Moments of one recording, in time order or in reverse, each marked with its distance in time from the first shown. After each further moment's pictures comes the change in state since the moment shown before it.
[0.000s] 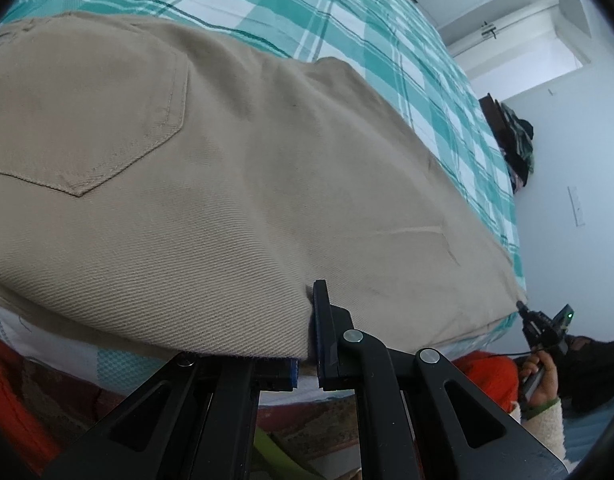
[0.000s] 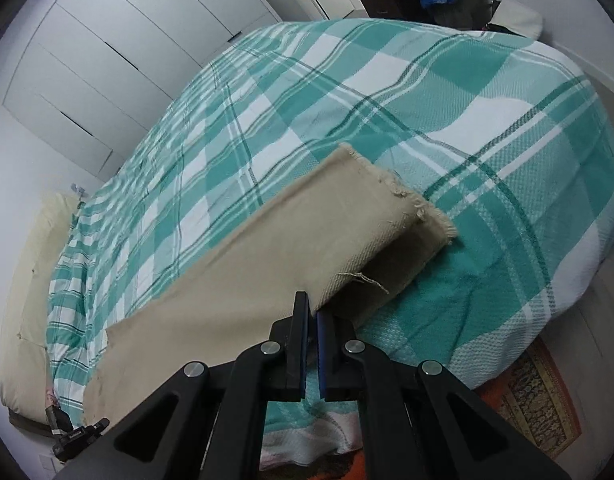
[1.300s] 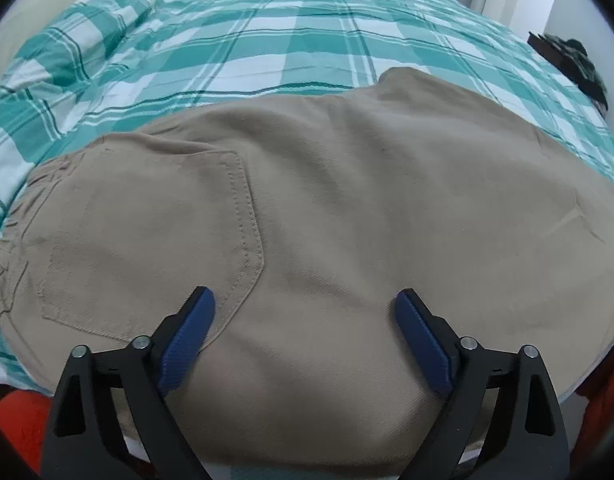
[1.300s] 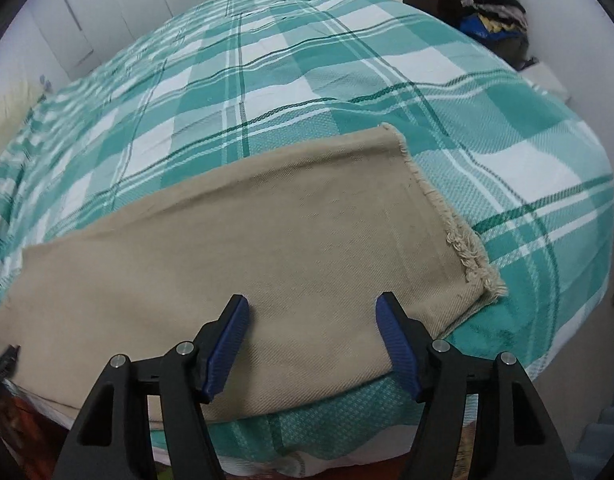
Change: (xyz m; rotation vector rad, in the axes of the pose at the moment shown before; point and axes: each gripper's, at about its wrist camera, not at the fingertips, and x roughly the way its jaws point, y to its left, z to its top) left arm 0.033 0.004 0.021 0.329 -0.170 0.498; right arm 0.056 0.037 -0.003 -0.302 0.101 -0.256
